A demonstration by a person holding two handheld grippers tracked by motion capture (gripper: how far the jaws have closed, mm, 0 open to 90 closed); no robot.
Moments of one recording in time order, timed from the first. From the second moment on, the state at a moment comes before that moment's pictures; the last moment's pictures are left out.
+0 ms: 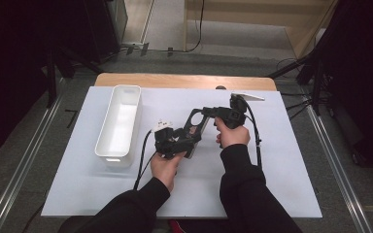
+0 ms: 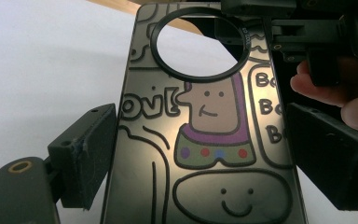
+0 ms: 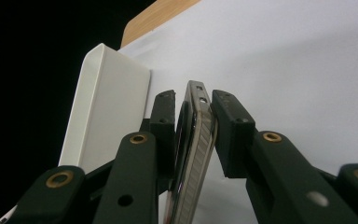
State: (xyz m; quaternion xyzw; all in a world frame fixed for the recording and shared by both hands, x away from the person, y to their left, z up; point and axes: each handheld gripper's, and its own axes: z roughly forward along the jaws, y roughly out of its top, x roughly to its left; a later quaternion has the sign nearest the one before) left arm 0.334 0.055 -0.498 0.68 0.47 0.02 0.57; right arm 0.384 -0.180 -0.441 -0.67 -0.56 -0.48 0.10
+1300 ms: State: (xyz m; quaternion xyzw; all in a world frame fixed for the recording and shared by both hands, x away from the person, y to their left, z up) left arm 0.333 0.055 -0.501 0.66 0.49 0.01 0.58; right arm 0.391 -0.170 -0.435 -0.67 -0.55 -0.48 0.12
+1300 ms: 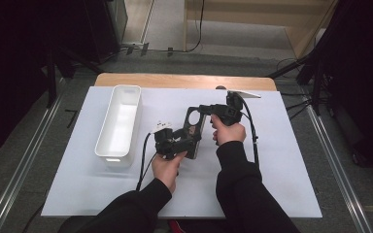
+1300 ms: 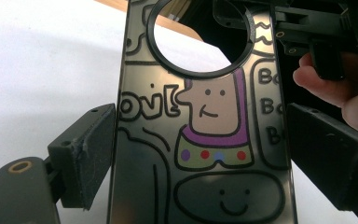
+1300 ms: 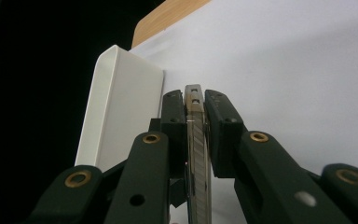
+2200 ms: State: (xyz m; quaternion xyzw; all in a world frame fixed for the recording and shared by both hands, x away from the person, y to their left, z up) left arm 0.335 0.052 -0.501 0.65 0.47 0.01 0.59; right arm 0.390 -0.173 -0.426 -0.66 -0.57 -0.49 0.12
